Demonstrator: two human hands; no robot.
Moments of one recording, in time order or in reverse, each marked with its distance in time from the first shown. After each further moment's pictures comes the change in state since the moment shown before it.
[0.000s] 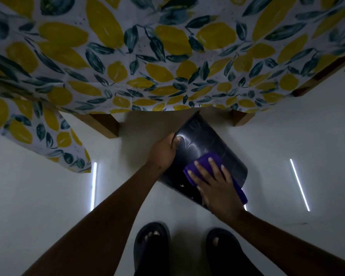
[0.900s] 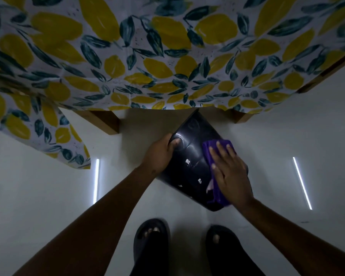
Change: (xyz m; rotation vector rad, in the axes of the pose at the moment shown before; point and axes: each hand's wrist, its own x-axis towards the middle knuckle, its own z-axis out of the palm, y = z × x) left_hand -0.018 -0.001 -0.006 -0.013 -0.015 0.039; right_hand 0.013 0.039 -0.004 0.316 0.129 0.310
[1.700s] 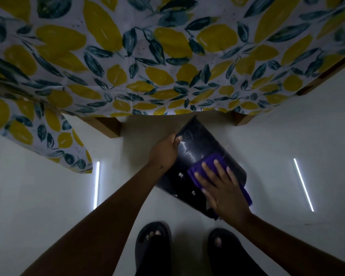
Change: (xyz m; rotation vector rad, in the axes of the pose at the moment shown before) left_hand 0.015 0.010 0.004 0.076 0.029 -0.088; right_hand -0.031 -0.013 0.020 -0.212 -0.073 -0.295
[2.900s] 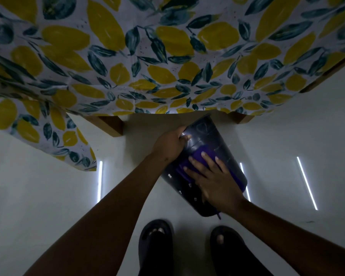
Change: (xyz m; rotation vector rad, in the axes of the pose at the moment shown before) left_hand 0.013 0.007 -0.011 0.016 -0.101 0.119; right_hand 0.027 -0.011 -0.015 -0.130 -0.079 -0.152
